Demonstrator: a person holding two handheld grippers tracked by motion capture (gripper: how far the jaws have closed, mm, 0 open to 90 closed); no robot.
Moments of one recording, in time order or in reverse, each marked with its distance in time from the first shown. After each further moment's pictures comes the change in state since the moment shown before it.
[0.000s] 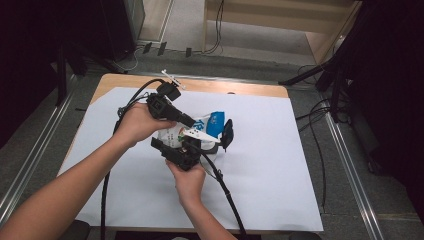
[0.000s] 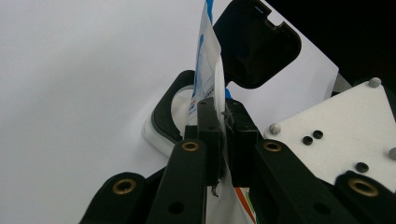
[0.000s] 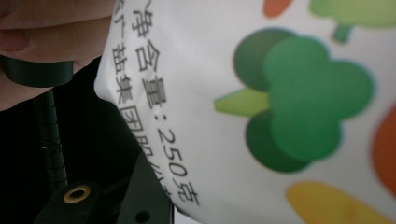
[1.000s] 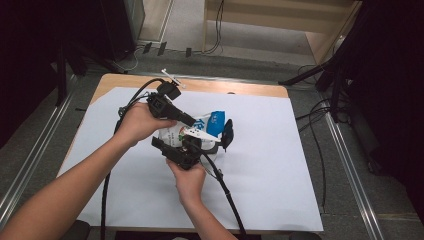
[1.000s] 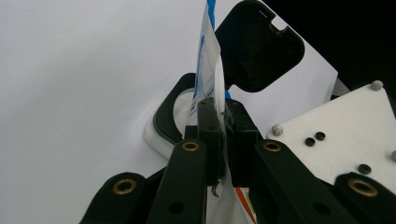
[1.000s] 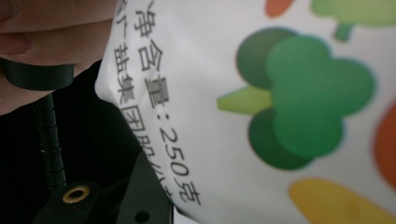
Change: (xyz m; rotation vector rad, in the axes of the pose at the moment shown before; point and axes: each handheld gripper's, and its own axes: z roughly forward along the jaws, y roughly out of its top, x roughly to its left) left arm 0.003 0.001 0.001 -0.004 -0.003 -0.011; right arm -0.002 0.002 0.001 0.001 -0.008 0.008
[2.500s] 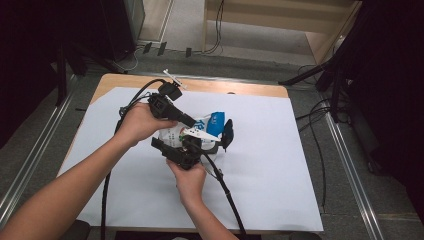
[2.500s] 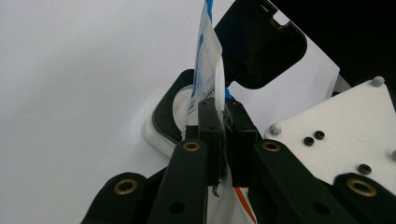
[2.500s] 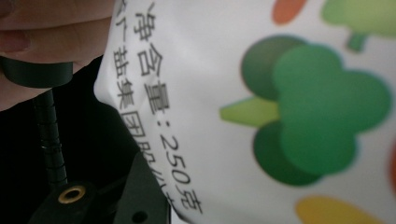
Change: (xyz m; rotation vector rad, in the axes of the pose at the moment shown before) left arm -0.001 0.001 0.002 0.025 0.005 -0.003; right arm -0.001 0.000 0.000 0.015 0.010 0.000
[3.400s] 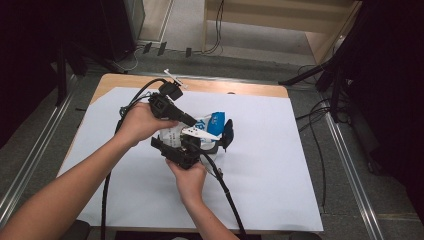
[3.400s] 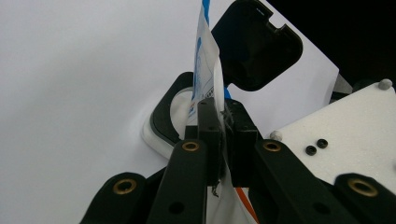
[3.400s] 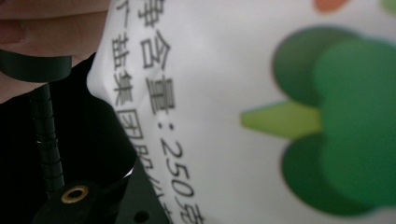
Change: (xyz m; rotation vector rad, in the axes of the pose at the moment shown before) left arm -0.003 0.001 -0.001 -0.008 0.004 0.008; right arm 0.003 0.003 0.001 0.012 -0.007 -0.034
